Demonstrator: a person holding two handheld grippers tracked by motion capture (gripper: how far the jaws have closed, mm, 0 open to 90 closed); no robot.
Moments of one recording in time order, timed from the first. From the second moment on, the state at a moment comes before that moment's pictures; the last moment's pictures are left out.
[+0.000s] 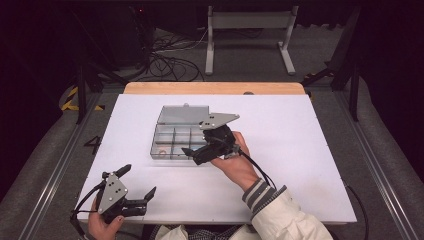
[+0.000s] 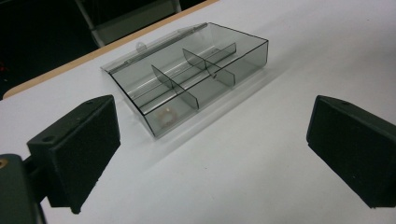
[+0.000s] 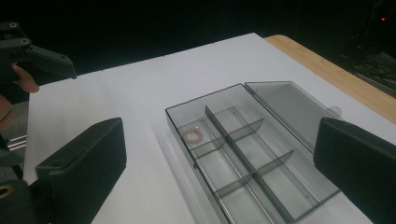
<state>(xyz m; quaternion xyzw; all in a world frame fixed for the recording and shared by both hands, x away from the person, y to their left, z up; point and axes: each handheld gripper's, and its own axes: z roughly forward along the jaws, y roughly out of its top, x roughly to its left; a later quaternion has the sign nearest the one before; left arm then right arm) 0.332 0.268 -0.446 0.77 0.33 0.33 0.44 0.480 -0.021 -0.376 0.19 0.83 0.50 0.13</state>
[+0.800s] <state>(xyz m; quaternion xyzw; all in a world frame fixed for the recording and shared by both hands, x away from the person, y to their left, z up) 0.332 0.268 -0.446 0.77 0.33 0.33 0.44 0.459 -0.126 -0.380 0.24 0.81 0.51 0.17</state>
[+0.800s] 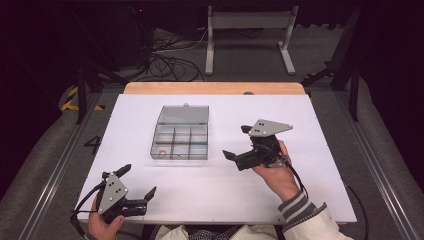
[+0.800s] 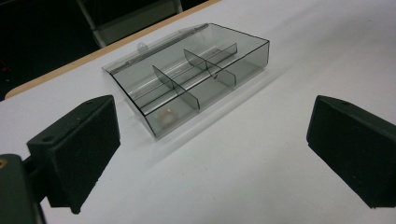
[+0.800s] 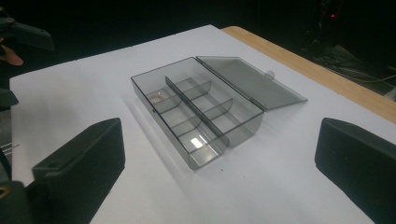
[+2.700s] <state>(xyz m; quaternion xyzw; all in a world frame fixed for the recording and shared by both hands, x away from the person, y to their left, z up) 0.333 0.269 -0.446 0.77 0.34 0.32 0.44 0.414 -0.244 -0.476 0.33 0.81 0.45 0.17</state>
